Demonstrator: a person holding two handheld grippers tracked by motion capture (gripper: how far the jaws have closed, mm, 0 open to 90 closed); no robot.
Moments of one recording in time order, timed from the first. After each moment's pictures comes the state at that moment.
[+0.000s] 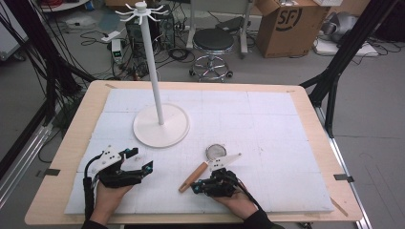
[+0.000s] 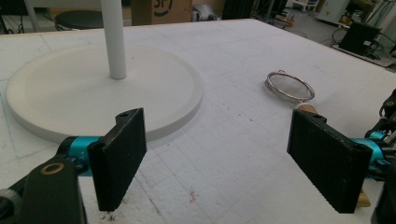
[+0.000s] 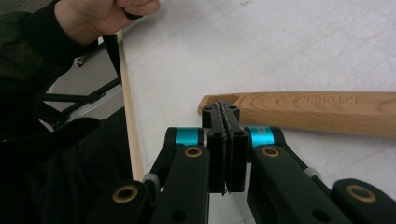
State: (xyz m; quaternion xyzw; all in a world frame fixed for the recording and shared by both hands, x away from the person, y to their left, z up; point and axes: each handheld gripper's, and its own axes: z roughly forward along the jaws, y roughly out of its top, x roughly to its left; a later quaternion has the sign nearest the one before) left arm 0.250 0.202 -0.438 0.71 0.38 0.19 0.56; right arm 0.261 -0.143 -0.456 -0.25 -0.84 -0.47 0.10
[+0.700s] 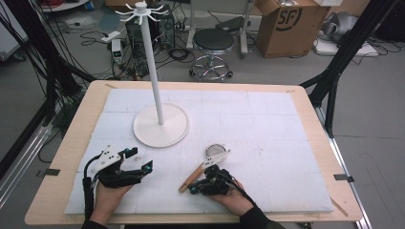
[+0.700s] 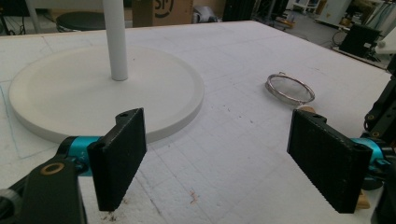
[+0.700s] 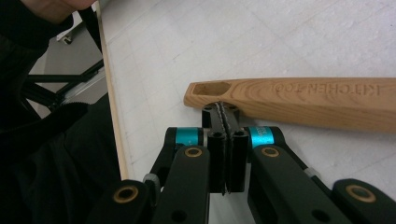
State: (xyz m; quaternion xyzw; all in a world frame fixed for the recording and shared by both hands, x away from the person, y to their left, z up) left arm 0.250 0.203 -0.437 0.70 0.38 0.19 0.57; right arm 0.271 -0.126 -0.459 -0.26 -0.87 -0.41 0.12
